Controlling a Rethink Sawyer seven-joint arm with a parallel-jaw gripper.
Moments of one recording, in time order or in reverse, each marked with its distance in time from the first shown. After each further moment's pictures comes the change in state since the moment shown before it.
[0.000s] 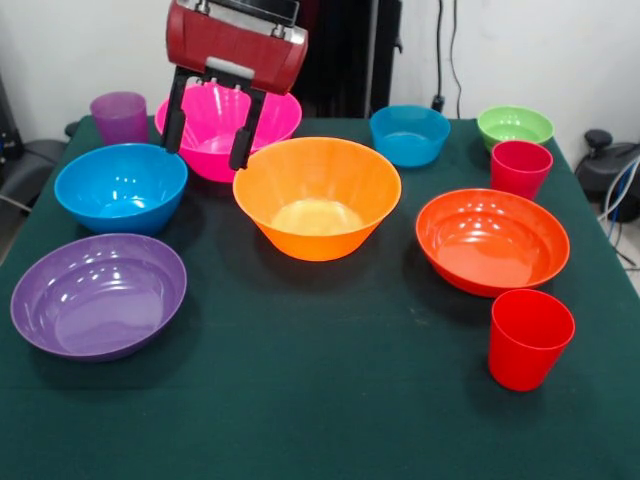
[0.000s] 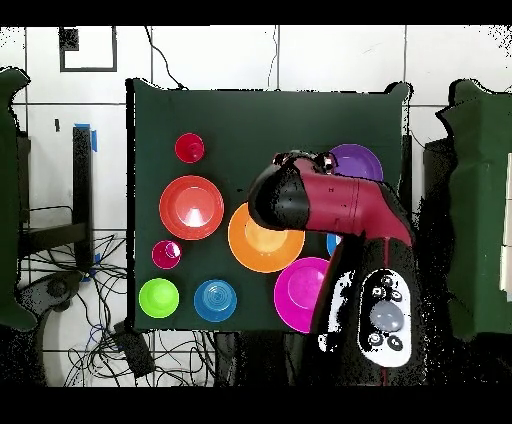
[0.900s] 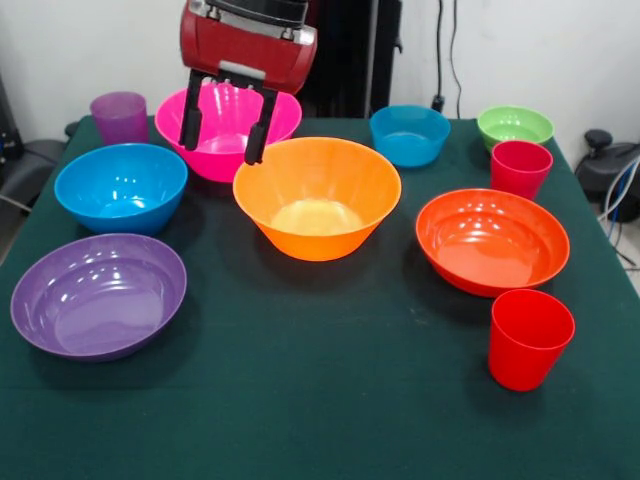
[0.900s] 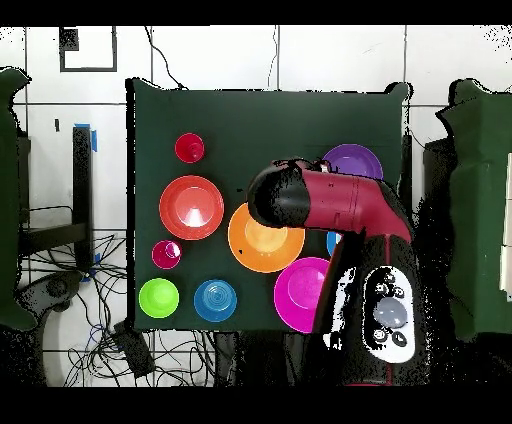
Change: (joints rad) arm -0.019 -0.002 0.034 0.006 0.001 0.099 0.000
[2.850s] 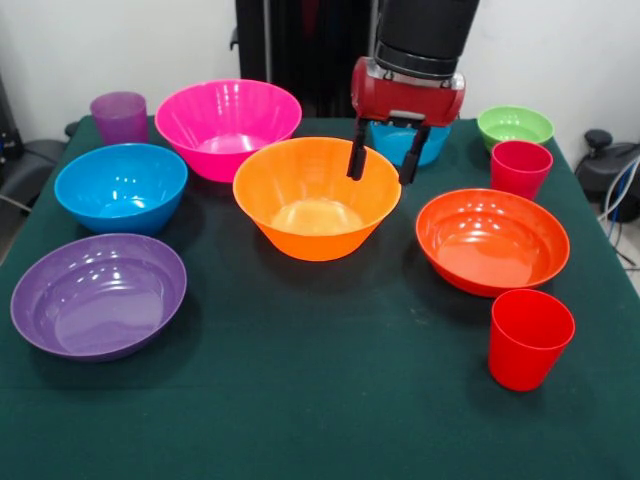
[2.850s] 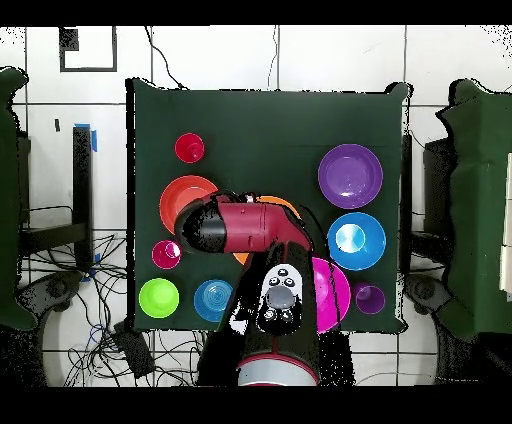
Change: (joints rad) arm 0.232 0.089 -0.062 0.152 0.139 -0.126 -0.003
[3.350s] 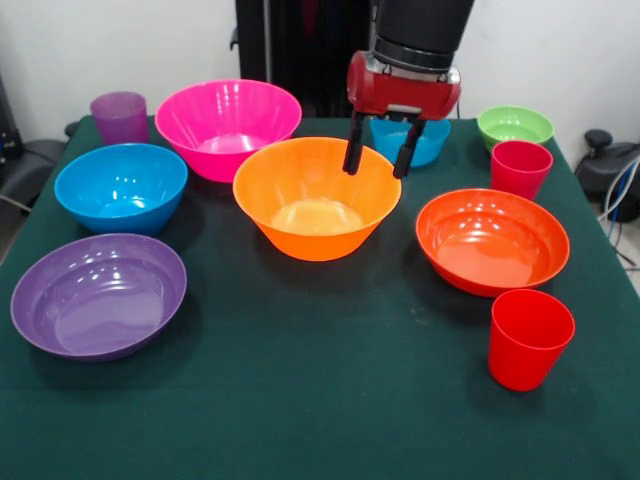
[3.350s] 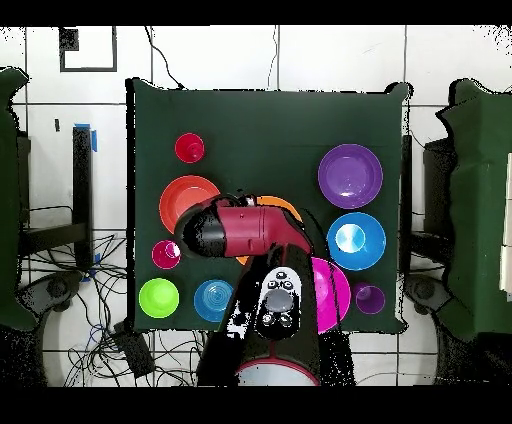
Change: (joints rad) arm 0.000 -0.010 0.000 0.010 -0.047 0.000 -0.037
